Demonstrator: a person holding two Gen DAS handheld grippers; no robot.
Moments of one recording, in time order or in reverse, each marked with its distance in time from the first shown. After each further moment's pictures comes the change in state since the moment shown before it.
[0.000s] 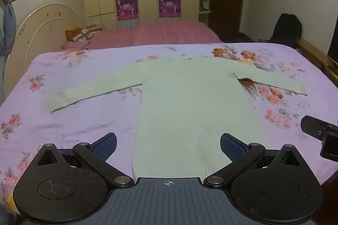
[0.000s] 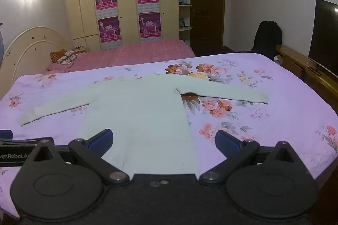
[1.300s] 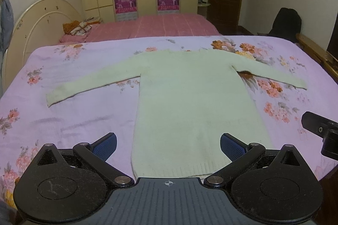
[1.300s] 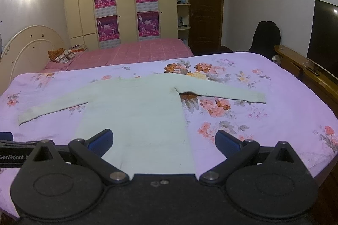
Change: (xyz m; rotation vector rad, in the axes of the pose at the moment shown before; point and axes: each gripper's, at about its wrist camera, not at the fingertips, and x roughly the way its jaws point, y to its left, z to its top) left arm 0.005 0.000 -0.002 -0.002 0.039 -0.008; right arm 0.001 0.001 0.000 0.000 0.008 -0.008
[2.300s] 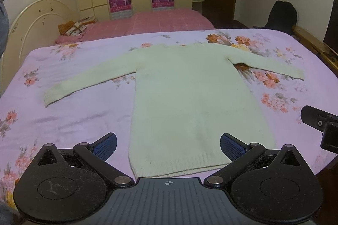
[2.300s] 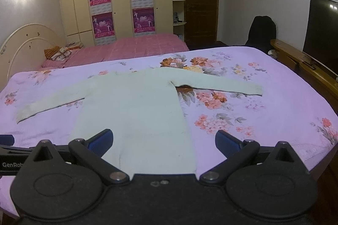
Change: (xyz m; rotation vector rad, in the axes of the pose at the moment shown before) left arm -0.001 -0.007 -0.009 0.040 0.015 -0.012; right arm -0.003 0.002 -0.012 0.017 0.018 -0.026
